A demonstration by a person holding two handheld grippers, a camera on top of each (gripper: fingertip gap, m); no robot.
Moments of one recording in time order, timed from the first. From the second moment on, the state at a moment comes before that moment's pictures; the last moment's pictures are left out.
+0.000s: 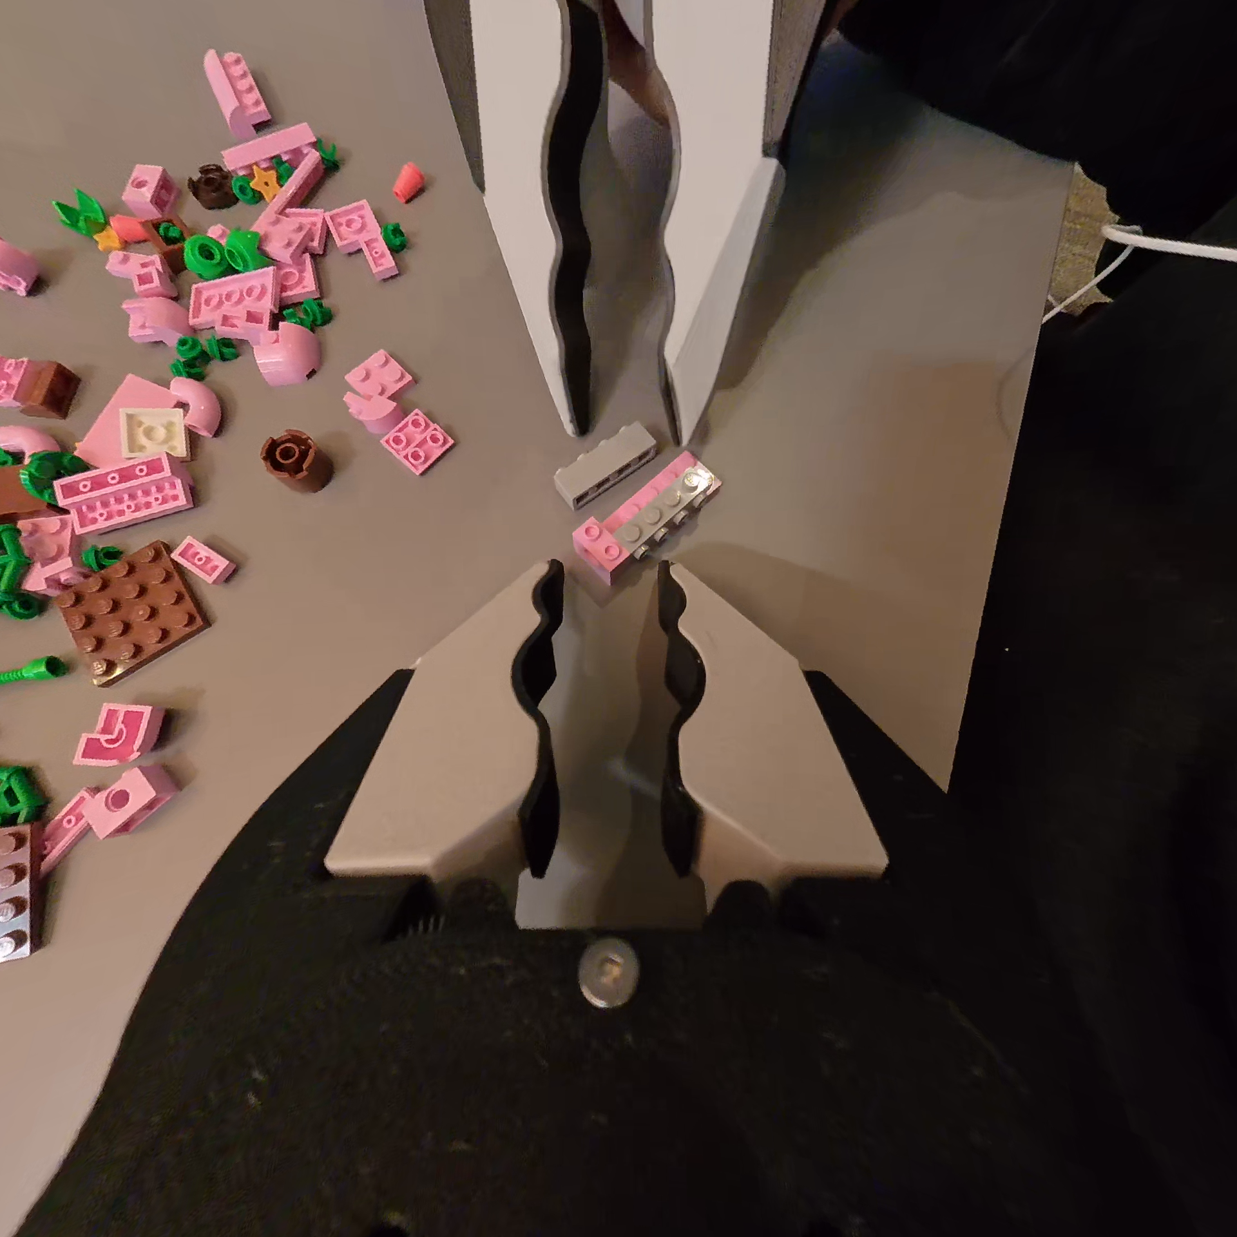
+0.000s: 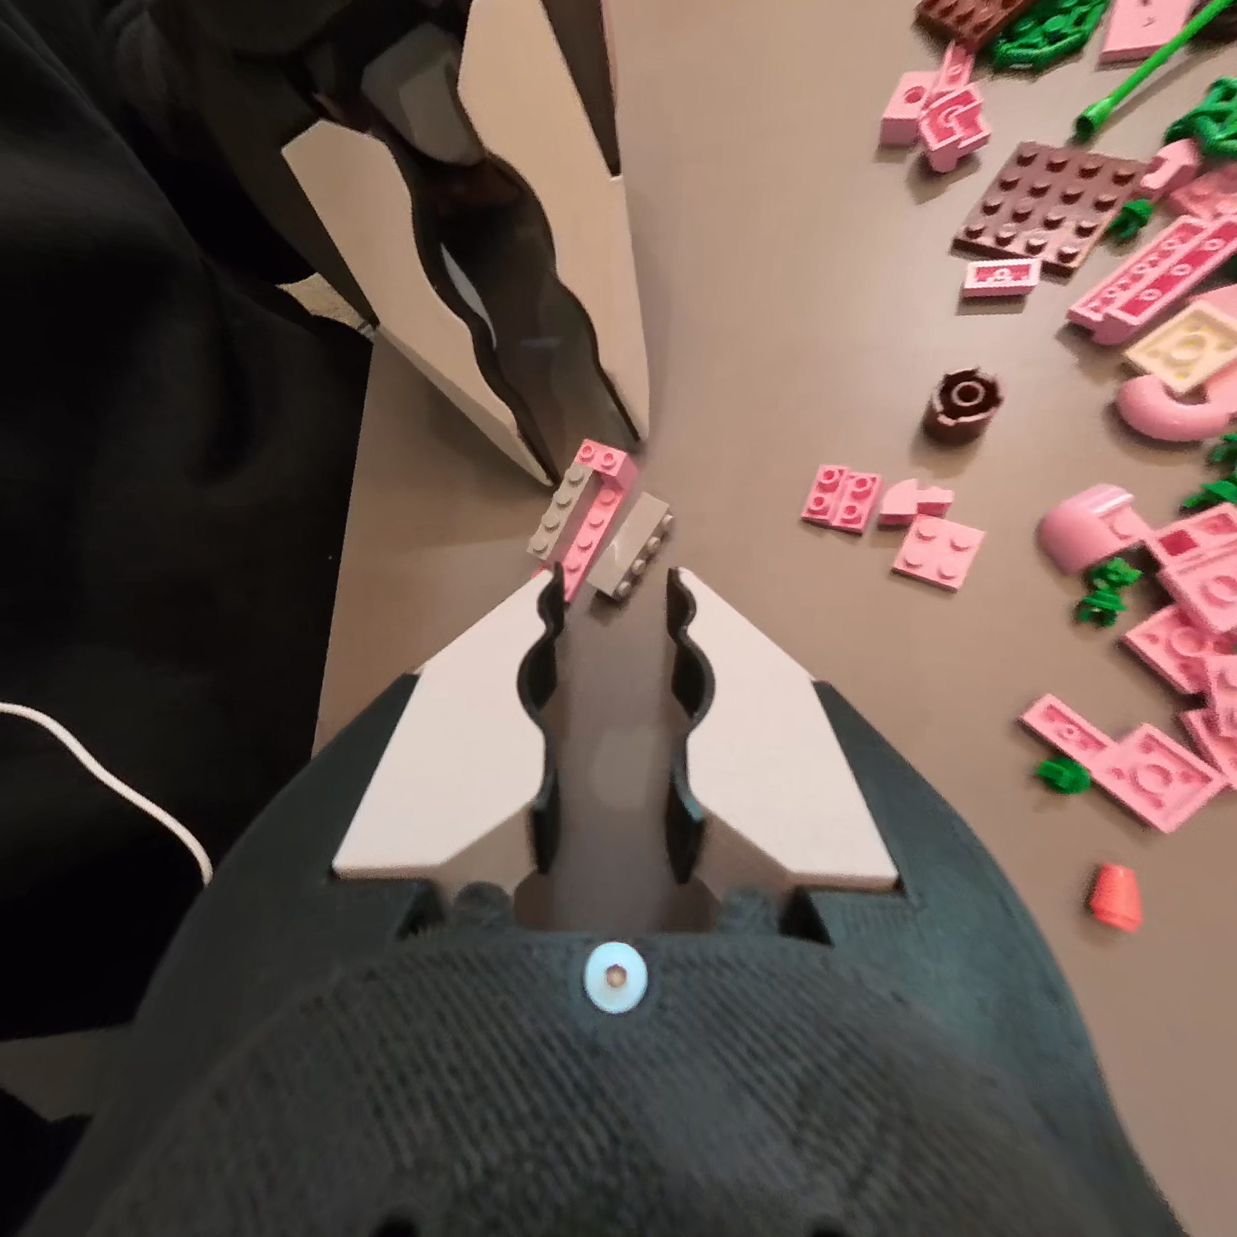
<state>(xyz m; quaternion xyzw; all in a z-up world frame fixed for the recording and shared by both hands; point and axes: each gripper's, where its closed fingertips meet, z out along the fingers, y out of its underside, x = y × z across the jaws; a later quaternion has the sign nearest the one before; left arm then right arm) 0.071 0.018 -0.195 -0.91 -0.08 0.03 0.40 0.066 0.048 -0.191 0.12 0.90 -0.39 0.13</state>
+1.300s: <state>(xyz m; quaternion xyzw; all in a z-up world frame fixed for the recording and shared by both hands) 0.063 0.016 -0.200 -0.92 -0.10 0.05 0.38 0.075 0.044 -0.187 0.06 0.90 -0.42 0.13</state>
